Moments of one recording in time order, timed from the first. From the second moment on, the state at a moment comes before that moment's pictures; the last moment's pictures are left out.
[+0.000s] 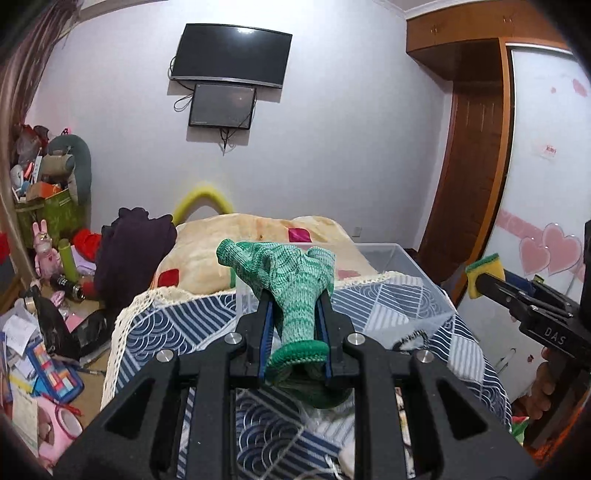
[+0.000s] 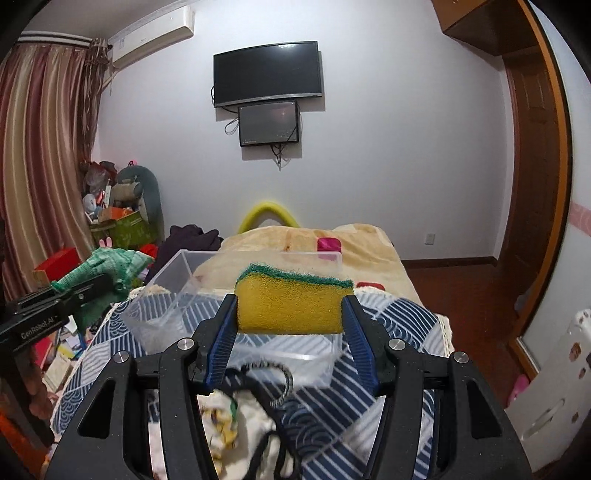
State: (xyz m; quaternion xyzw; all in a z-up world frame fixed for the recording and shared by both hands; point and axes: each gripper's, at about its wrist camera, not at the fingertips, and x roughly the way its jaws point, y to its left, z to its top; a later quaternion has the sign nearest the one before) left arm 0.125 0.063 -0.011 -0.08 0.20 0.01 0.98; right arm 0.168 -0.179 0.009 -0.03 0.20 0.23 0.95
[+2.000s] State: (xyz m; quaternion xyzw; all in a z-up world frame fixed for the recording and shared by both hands) left arm 0.080 0.045 -0.077 -0.03 0.31 0.02 0.95; right arm 0.122 -0.166 -0.049 -0.07 0.27 0.26 0.92
